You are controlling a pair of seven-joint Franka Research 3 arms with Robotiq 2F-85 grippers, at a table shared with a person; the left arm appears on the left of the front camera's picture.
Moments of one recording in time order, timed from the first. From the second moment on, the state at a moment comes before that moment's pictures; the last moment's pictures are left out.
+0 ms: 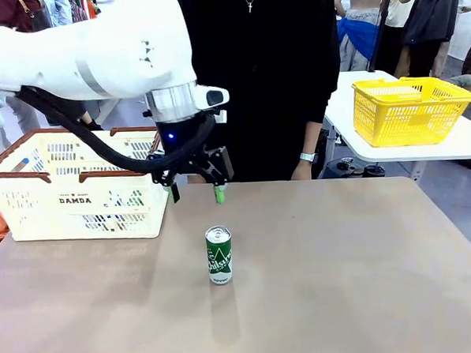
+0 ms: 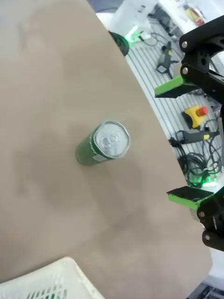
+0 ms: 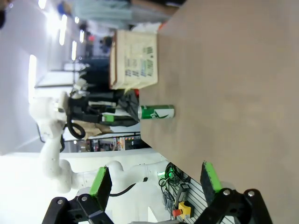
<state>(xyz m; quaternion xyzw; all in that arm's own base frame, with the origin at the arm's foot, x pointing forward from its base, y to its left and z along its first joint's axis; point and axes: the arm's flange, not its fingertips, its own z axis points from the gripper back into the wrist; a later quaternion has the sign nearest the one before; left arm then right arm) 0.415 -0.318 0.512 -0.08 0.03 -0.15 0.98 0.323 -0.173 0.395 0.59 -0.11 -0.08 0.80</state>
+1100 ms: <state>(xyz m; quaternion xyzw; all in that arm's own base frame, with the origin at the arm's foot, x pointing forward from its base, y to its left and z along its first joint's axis) 0.398 -0.343 0.395 -0.06 -0.01 -0.13 0.99 0.323 -0.174 0.395 0.59 -0.11 -0.08 0.80</state>
